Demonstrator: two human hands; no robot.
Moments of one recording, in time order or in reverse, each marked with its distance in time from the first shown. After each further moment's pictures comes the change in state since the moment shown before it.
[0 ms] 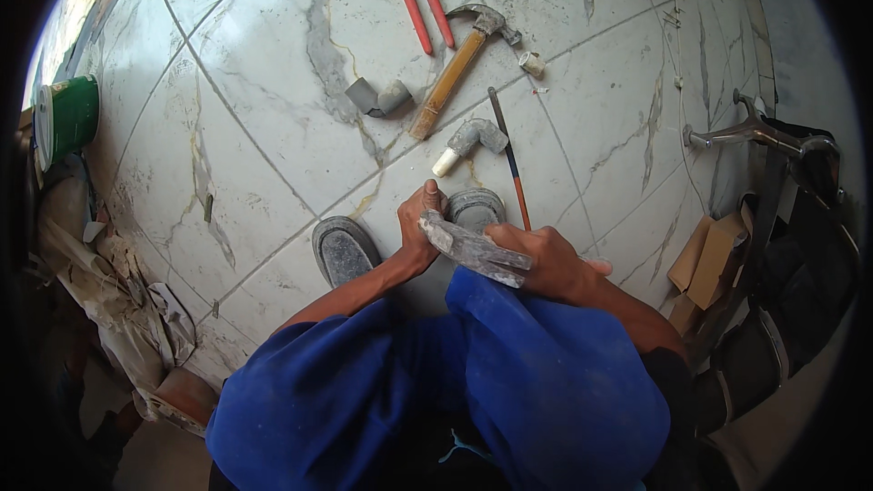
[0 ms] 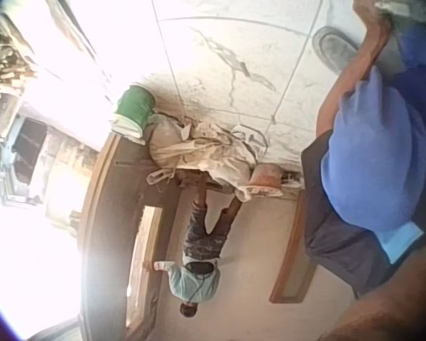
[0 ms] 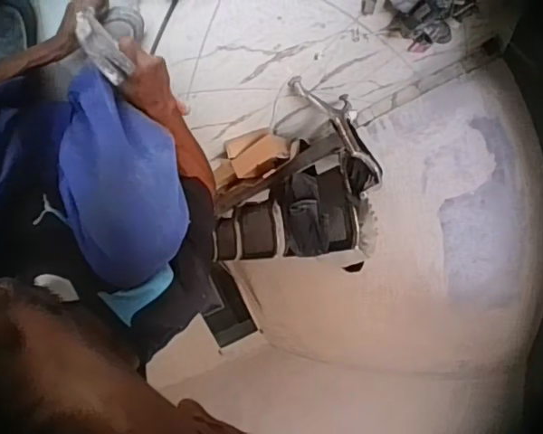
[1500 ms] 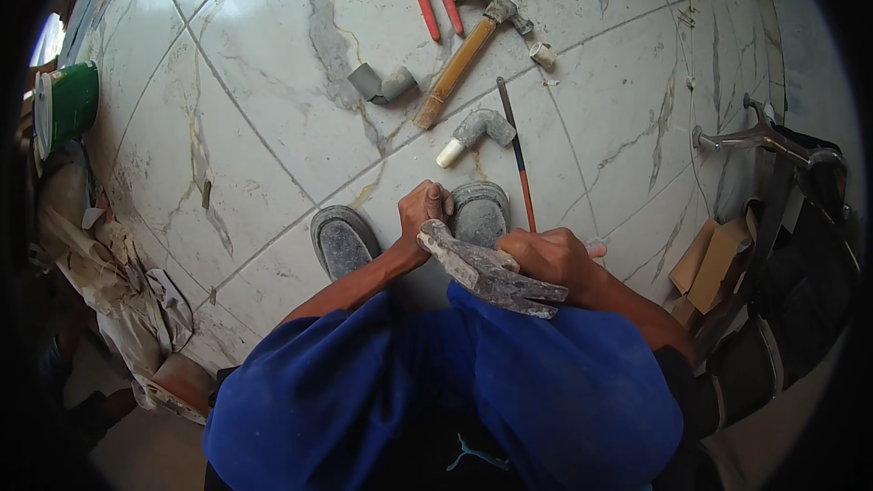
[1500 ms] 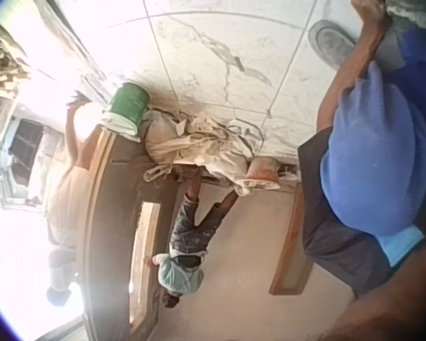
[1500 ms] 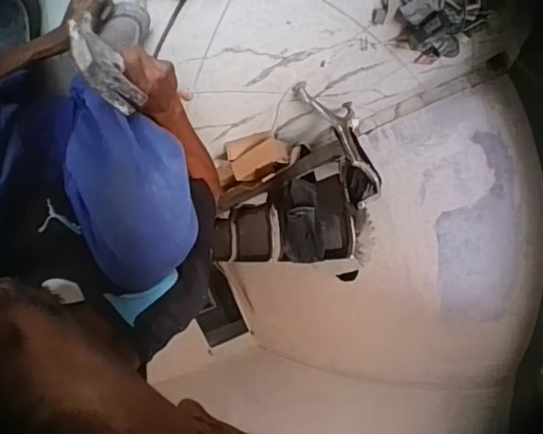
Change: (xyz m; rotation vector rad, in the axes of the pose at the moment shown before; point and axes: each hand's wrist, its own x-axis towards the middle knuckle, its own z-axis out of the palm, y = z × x) left_hand 0.001 -0.008 -0.001 -0.069 0.055 0.339; right_hand -0.008 0.006 -0.003 0.017 0.110 -0.210
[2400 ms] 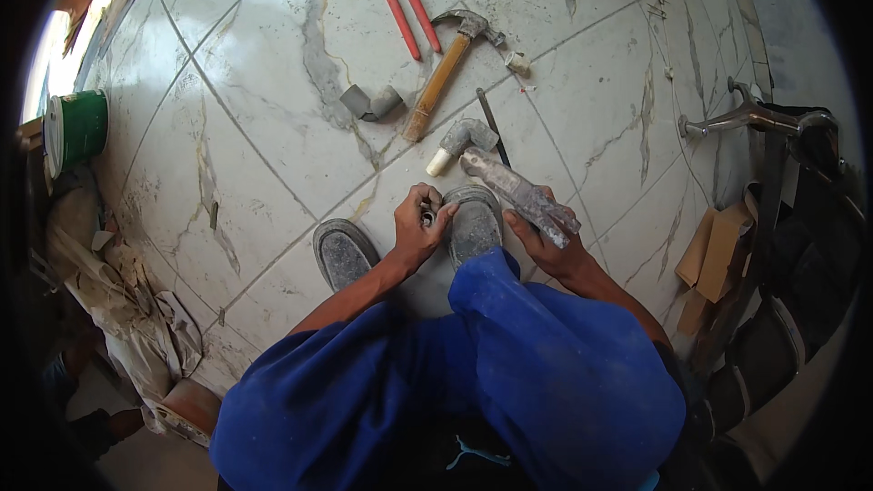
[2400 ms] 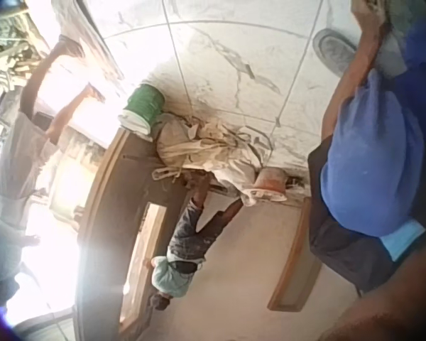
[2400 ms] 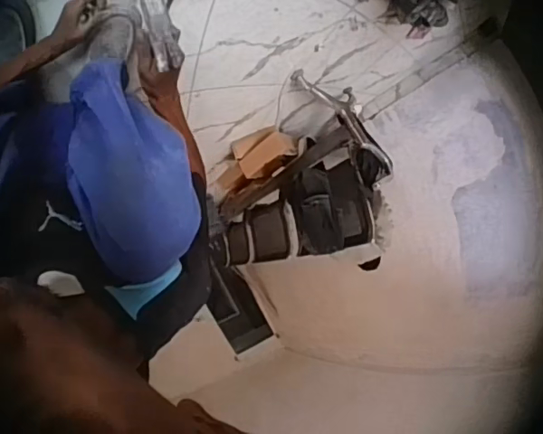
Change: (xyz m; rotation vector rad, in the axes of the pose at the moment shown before) left_hand -0.004 0.003 -0.003 -0.016 -0.040 -0.035; right_hand -0.023 0.014 0.020 -0.026 0.347 0.474
